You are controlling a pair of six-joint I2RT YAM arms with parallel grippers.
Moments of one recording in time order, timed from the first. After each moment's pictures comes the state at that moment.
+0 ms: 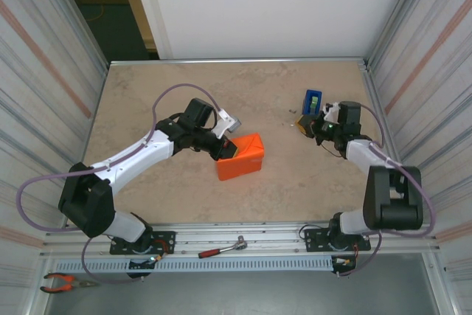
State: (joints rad) left arm -0.64 1.46 1.08 -0.55 0.59 -0.02; right arm 0.00 1.37 0.70 0.04 -0.76 1.01
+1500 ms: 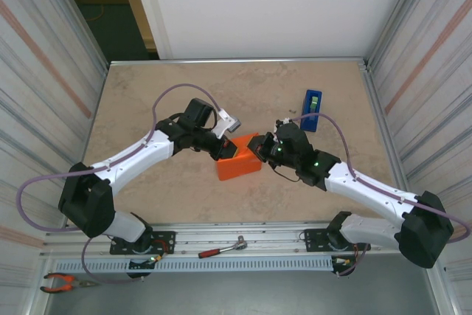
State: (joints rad) left arm -0.64 1.46 1.08 -0.54 0.60 -0.02; right arm 0.80 1.12 0.72 -0.07 -0.09 1.34
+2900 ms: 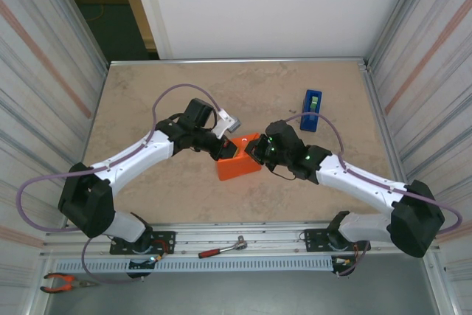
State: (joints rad) left arm -0.64 1.45 1.07 -0.54 0.60 -0.03; right arm 0.81 1.22 0.80 -0.23 -0.10 1.33
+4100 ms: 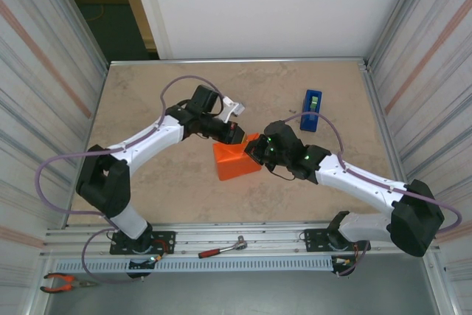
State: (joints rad) left arm -0.60 1.63 1.24 -0.51 0.69 -0.21; right arm 0.83 1.23 0.81 -0.24 -0.07 1.33
